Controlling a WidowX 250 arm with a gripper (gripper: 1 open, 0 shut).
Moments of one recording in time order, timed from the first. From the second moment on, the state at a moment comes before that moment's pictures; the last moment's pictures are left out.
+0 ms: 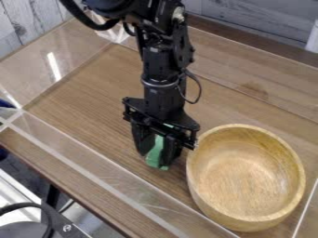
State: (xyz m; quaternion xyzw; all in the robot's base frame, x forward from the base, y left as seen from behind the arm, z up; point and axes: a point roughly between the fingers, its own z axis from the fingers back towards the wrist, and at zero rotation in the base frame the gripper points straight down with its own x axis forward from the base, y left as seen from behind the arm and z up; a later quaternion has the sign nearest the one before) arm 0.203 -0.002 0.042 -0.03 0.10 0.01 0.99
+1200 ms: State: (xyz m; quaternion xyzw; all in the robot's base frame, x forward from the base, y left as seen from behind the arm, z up) arm 0.202 0.003 0.039 -0.04 0.12 0.01 0.99
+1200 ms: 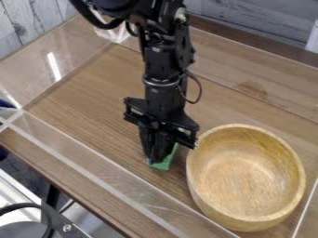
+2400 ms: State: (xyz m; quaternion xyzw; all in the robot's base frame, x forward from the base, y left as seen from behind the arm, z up) arm 0.213 0.009 0.053 -0.06 0.11 0.02 0.99
